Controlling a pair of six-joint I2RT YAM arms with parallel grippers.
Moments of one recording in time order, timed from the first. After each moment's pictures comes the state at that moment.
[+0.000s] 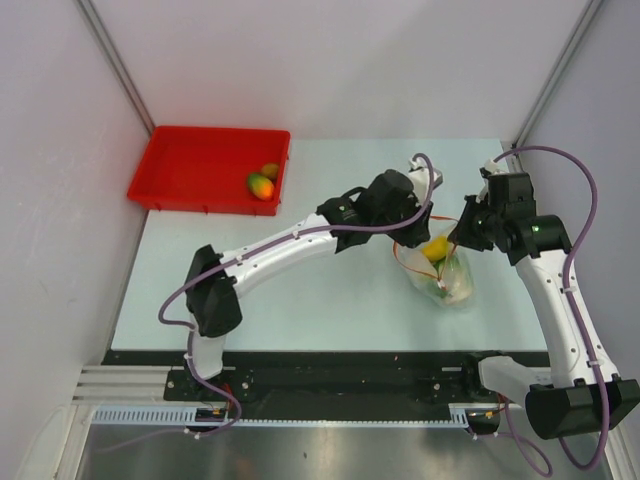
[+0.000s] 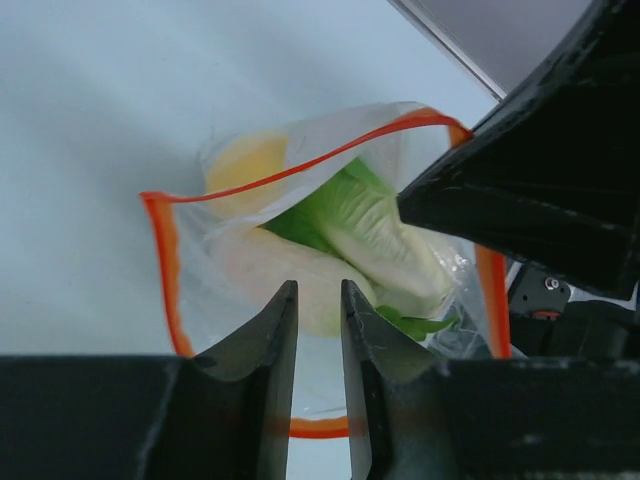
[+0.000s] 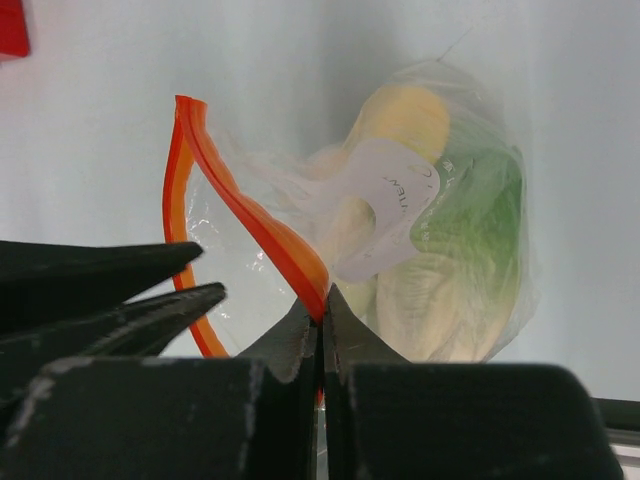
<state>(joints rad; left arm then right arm) -1.00 1.91 1.82 -0.43 0.10 -0.30 0.13 1.10 1.27 -0.99 -0.10 0.38</state>
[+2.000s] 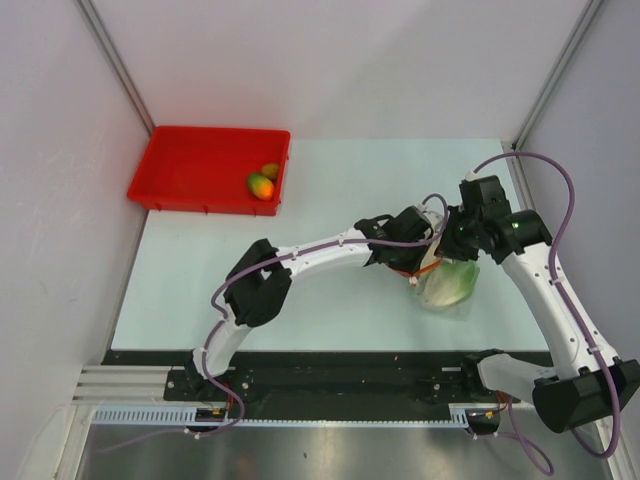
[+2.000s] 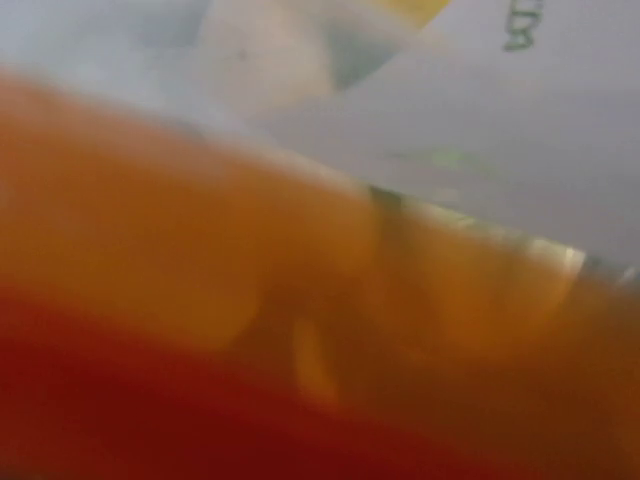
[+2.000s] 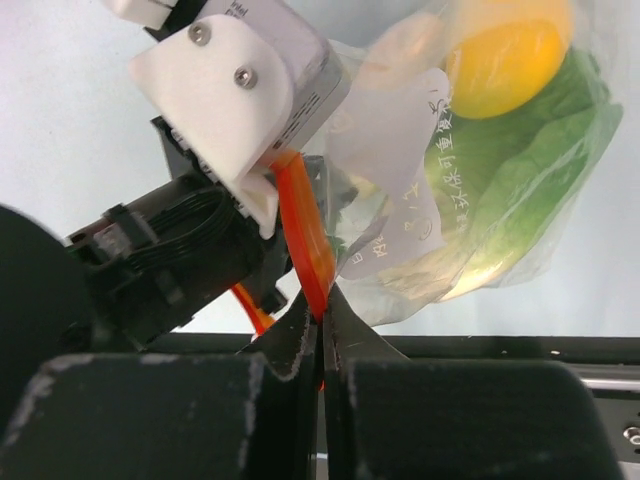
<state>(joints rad) -1.05 2.21 1.86 -0.53 0.09 -0.36 0.29 1.15 1.26 -1.08 0.00 0.54</state>
